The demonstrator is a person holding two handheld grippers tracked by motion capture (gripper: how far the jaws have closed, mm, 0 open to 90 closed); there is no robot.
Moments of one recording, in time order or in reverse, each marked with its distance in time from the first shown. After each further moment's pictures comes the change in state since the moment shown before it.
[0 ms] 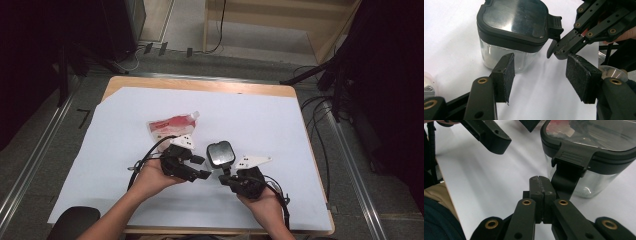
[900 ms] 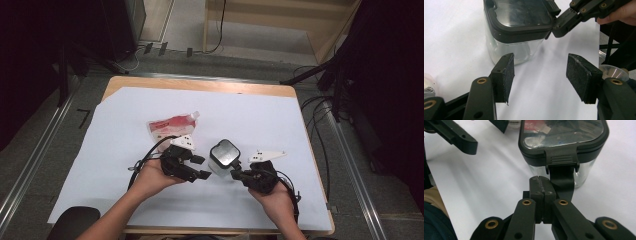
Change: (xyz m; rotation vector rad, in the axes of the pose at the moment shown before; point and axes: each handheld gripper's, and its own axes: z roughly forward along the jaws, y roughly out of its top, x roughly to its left) left arm -0.001 0.000 0.001 0.000 0.006 0.010; right arm -0.028 -0.003 -0.020 -0.003 -0.029 0.064
